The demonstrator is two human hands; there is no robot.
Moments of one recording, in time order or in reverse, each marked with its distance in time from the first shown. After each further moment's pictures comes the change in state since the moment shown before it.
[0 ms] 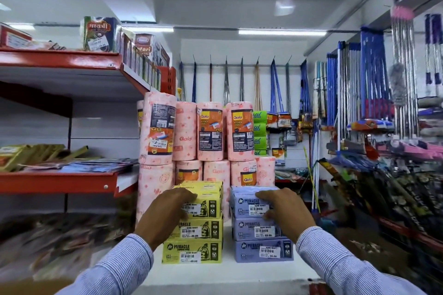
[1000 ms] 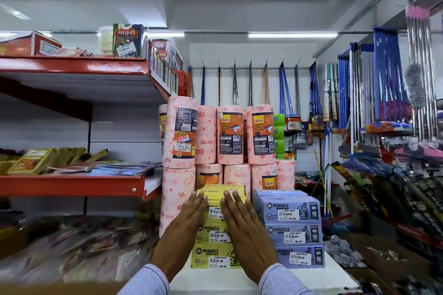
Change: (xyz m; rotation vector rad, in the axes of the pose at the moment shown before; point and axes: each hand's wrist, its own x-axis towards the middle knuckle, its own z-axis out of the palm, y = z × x) left_hand -0.038 -0.043 0.026 0.019 0.109 0.097; right_hand 0.007 -0.108 0.114 -0.160 0.229 -0.296
